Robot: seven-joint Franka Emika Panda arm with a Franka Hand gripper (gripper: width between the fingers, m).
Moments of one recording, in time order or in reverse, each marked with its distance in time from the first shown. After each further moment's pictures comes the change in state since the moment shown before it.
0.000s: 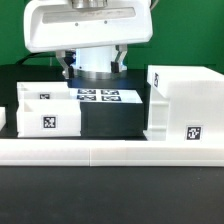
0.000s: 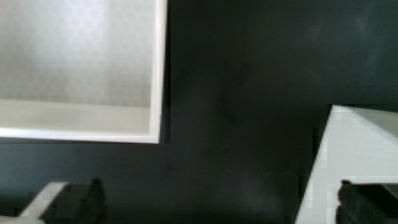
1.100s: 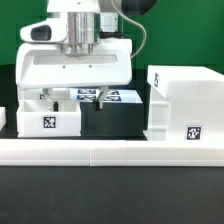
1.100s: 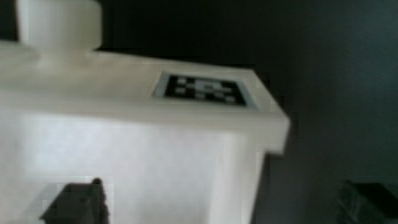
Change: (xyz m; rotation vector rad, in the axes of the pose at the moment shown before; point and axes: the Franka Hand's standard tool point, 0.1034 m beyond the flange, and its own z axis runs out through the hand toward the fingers) arm -0.044 0.027 0.076 -0.097 0.033 -0.029
